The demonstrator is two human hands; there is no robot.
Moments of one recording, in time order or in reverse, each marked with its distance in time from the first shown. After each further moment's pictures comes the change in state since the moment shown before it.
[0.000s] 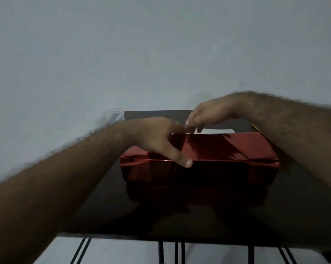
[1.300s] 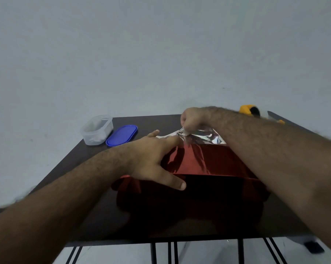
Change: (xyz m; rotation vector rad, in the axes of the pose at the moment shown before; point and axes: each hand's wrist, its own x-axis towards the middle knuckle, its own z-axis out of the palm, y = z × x) left_hand -0.029 0.034 0.028 0.038 0.111 0.128; right_hand 0.033 0.019 0.012 -0.101 0.268 0.315
